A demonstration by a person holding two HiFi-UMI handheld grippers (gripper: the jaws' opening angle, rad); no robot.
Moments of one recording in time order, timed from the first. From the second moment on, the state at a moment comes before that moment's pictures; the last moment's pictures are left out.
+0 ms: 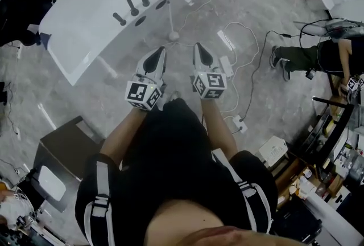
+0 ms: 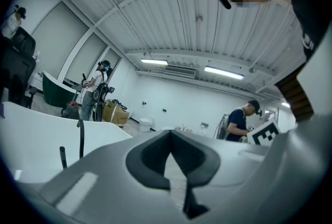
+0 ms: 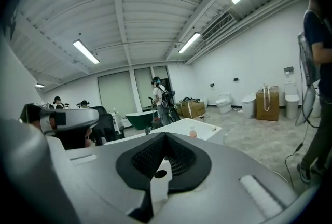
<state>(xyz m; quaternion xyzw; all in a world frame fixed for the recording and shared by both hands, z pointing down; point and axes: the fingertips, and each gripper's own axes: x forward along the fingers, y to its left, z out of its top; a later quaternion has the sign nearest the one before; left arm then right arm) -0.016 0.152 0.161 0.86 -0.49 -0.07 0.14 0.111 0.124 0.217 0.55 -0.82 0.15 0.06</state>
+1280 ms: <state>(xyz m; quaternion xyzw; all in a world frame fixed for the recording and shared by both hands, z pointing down) -0.057 0.213 0.153 0.88 -0.44 -0.06 0.14 0.044 0.221 0.161 0.57 -0.81 0.13 0.02</state>
